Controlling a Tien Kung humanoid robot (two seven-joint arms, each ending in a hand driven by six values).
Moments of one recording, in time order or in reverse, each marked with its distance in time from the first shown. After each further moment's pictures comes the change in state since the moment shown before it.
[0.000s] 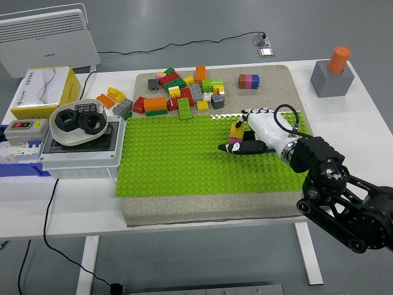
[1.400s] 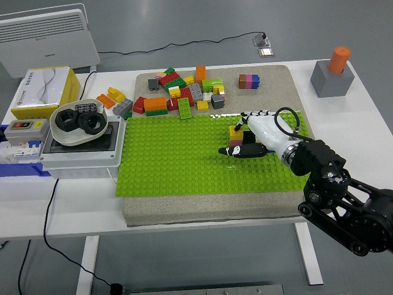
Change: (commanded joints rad) left arm 0.003 -0.001 0.003 0.001 0.000 -0.002 0.001; right arm -0.015 -0.009 -0.011 -0.001 0.008 -0.018 0.014
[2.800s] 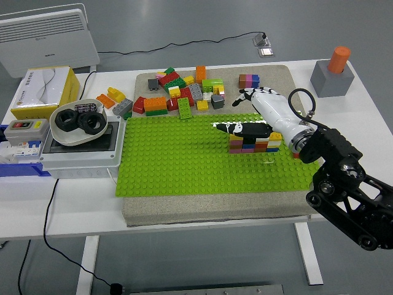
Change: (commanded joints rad) left arm -0.007 -0.009 0.047 -0.007 0.000 0.023 0.034; right arm -0.047 -0.023 0.130 0.113 0.082 -0.140 0.103
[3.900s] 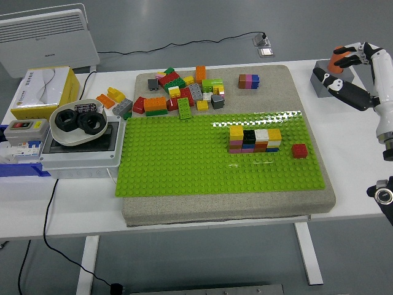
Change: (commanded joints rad) left arm -0.009 -0.016 0.151 -0.015 -0.047 -0.053 0.052; right arm -0.321 -0.034 0.459 0.205 0.095 -0.270 0.214
